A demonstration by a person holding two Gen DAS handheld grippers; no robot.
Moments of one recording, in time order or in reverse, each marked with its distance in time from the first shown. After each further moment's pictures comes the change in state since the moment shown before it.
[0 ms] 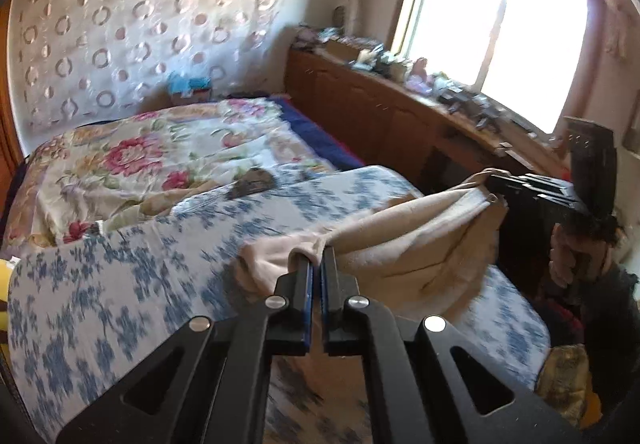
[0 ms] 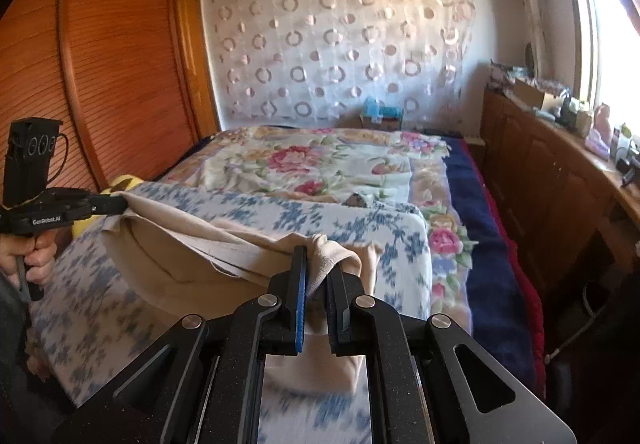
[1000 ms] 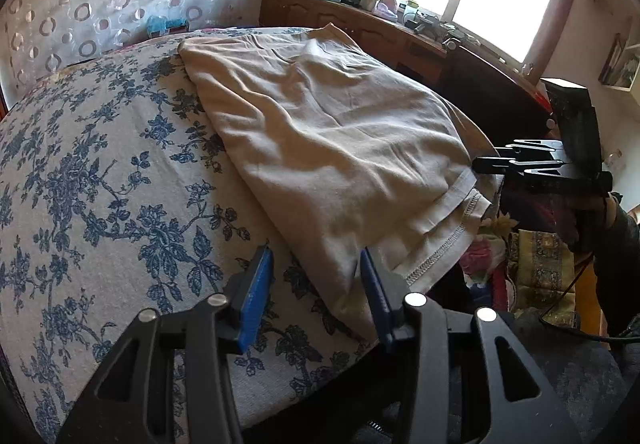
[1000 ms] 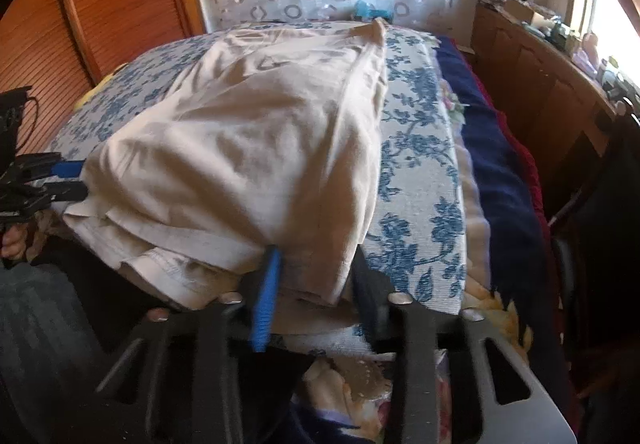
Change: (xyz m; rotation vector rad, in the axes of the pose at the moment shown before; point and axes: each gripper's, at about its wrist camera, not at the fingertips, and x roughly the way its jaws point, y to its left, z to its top) left arm -0.070 -0.100 -0.214 0.026 0.191 -0.081; right arm -0.077 0.052 -0.201 0.013 0.317 -0.039
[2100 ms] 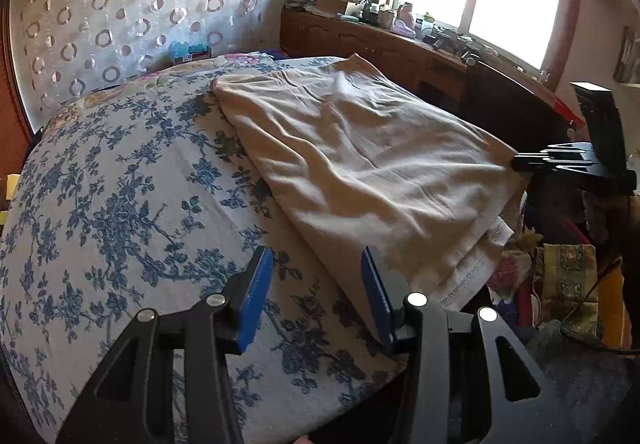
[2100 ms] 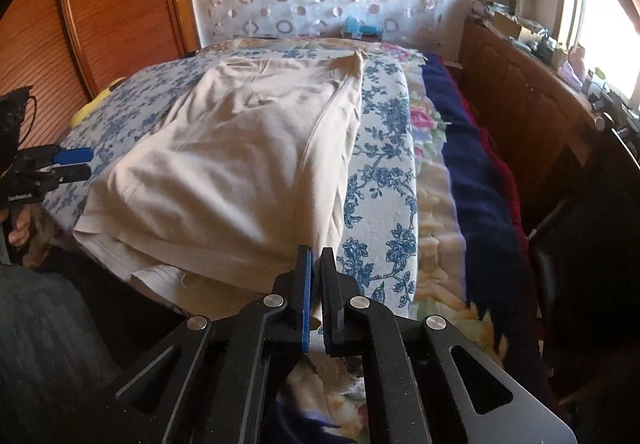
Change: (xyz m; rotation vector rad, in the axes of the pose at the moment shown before) left arm -0.019 0.006 0.016 0.030 -0.073 0.119; right arm -0.031 -0.012 0.011 0.002 -0.051 -0.056
